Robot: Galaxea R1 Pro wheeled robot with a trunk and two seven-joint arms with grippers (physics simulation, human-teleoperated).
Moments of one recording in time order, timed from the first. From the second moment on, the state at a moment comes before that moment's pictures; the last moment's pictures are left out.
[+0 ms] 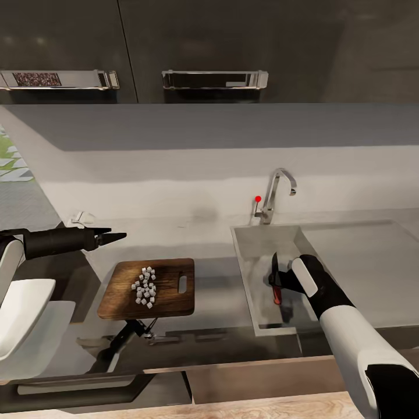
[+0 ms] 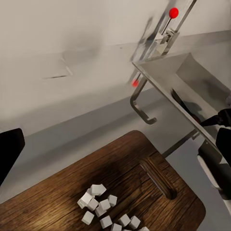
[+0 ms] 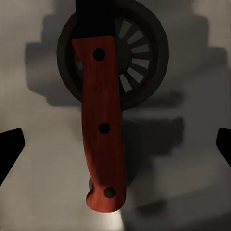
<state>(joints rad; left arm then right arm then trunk) -0.74 0.50 0.08 -1.55 0.36 1.01 -0.86 -0.90 -0.08 0.03 -0.74 -0.54 0.95 -0.40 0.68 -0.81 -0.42</state>
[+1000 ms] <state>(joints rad) -0.74 0.53 0.09 -1.54 0.36 1.01 -0.86 -0.89 -0.09 0.08 -1.31 -0.55 0.99 -0.12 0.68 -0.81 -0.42</state>
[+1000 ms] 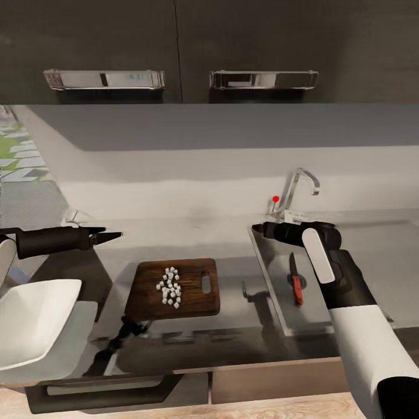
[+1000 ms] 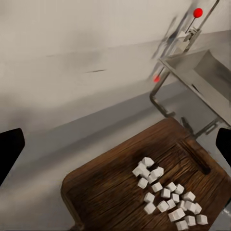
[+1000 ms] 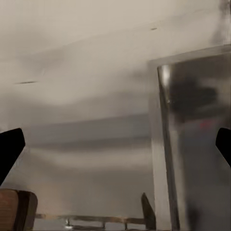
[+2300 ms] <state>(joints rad) -0.74 0.53 0.09 -1.55 0.36 1.01 -0.86 -0.90 -0.05 0.18 -1.11 -0.54 0.99 -0.26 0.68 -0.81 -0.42</state>
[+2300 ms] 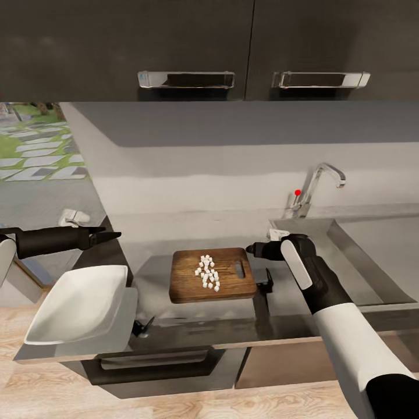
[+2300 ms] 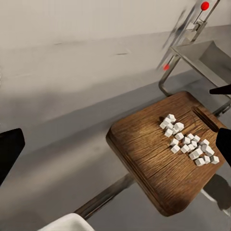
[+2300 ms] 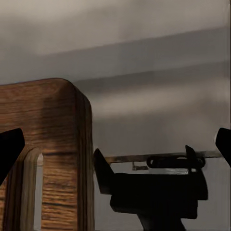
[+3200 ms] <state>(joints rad) -0.74 0.53 0.09 -1.54 0.36 1.01 -0.86 -0.90 -0.03 0.18 -1.10 -0.54 1.00 -0.30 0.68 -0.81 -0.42</state>
